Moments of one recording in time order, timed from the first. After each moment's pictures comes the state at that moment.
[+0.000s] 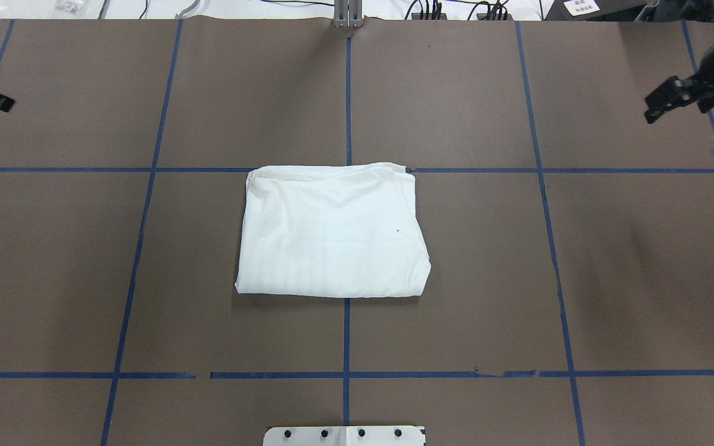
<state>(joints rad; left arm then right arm) -1.32 -1.72 -1.88 -1.73 -2.24 -0.04 1.27 -1.35 1.75 -1.63 2.23 0.25</state>
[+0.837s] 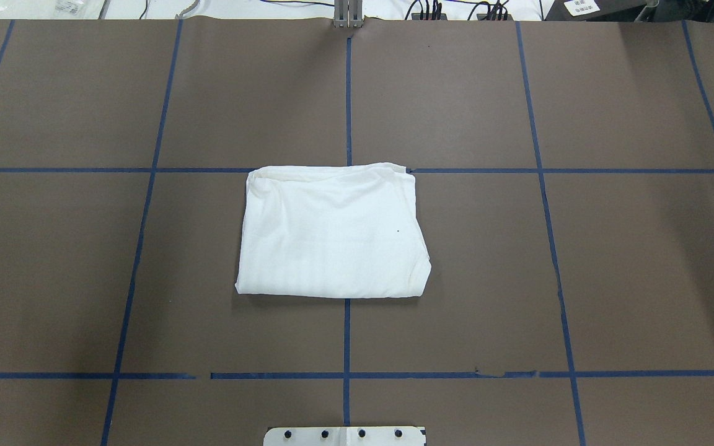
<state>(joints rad) -1.63 -1.45 -1.81 -1.75 -2.45 0.06 1.50 -1.70 1.74 -1.61 2.28 0.01</state>
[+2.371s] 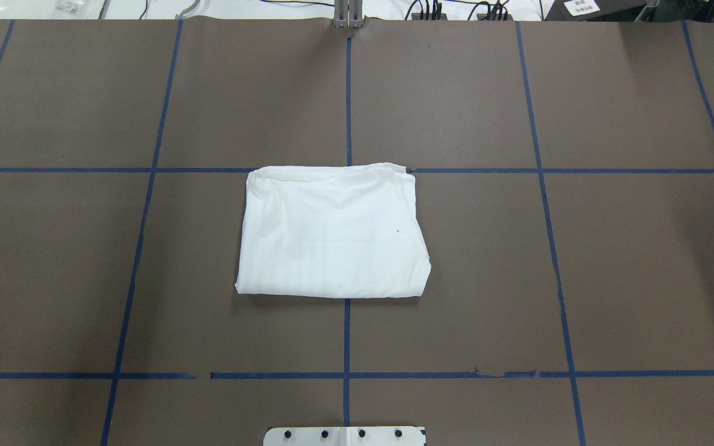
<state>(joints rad) -1.63 -1.39 -1.82 -1.63 -2.38 0.10 1.55 -1.75 1.75 -1.61 2.32 0.00</state>
